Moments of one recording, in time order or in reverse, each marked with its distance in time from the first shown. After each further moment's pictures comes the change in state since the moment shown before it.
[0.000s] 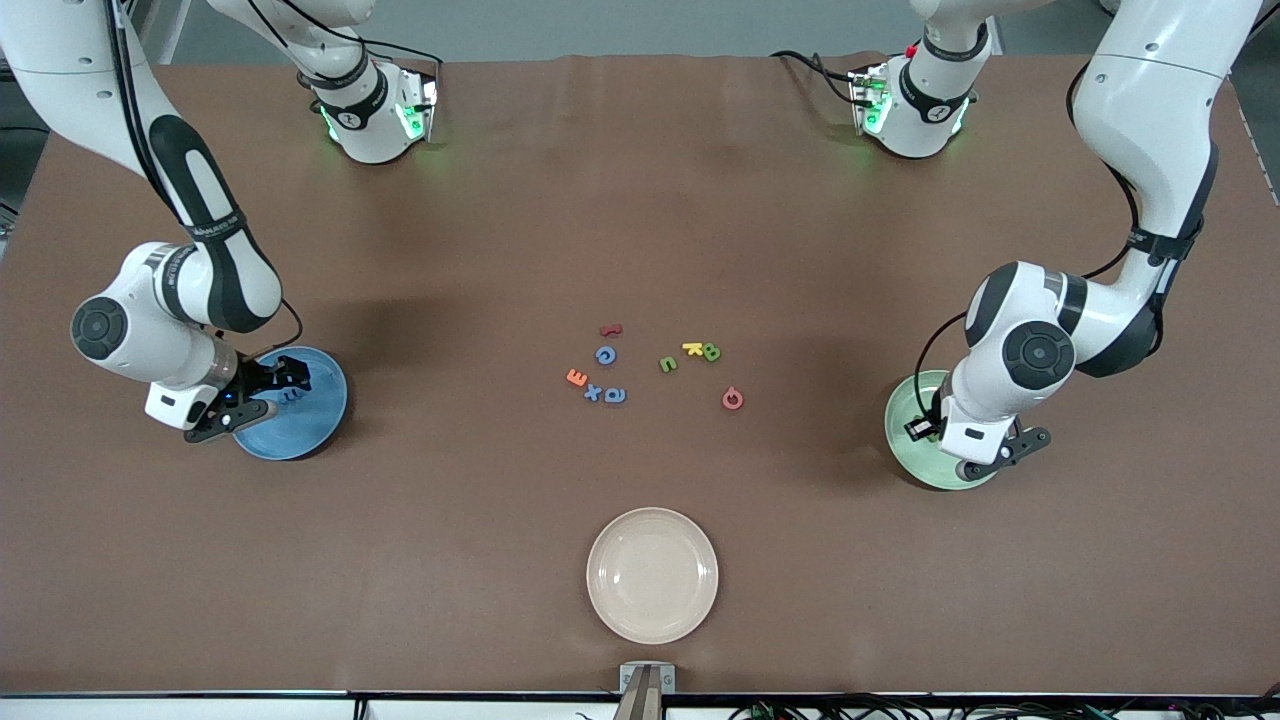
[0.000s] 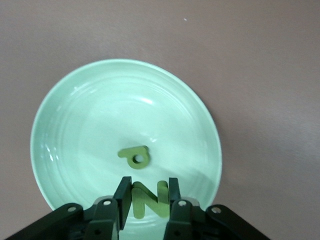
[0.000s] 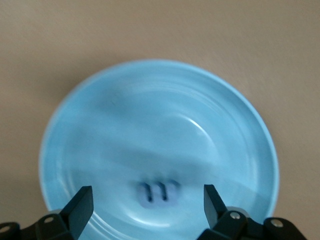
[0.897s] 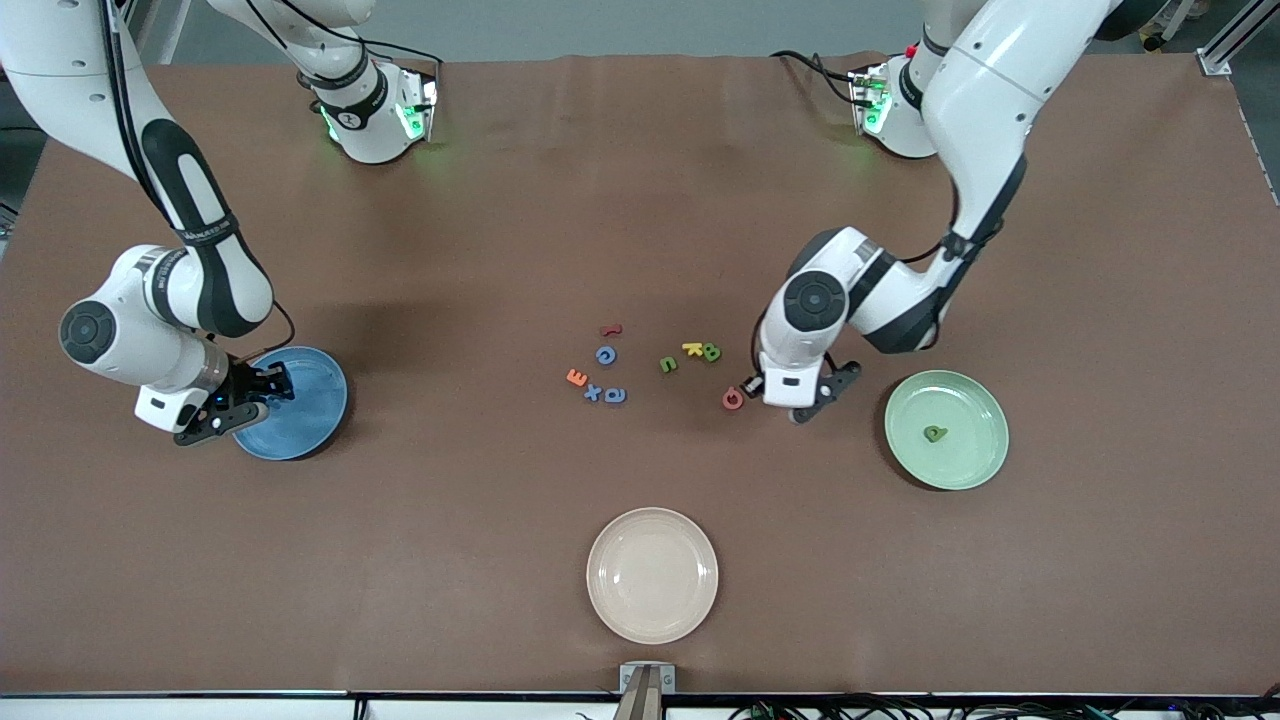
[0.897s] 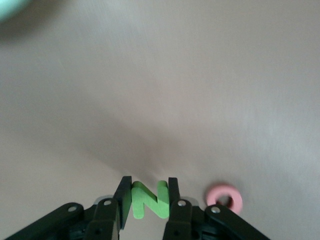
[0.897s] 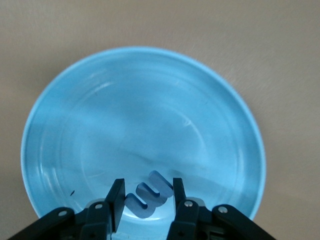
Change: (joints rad) left arm -0.332 0.032 -0.008 0.005 -0.084 0.016 -0.508; right arm -0.032 0.016 -0.018 -0.003 -0.002 -0.006 -0.053
